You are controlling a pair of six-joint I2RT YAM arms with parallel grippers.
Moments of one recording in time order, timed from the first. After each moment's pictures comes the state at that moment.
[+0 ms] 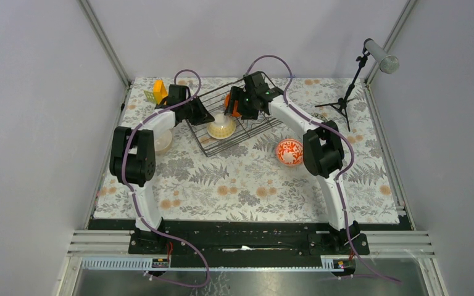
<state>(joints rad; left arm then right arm) -0.15 1.95 1.37 -0.19 0.44 -0.62 0.55 2.29 2.03 -0.54 -0.20 0.64</state>
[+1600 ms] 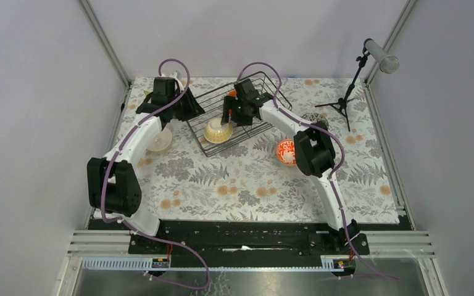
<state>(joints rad) -0.17 1.62 1.34 -0.41 0.28 -0.55 0.60 2.38 2.07 -0.57 -0.15 0.57</state>
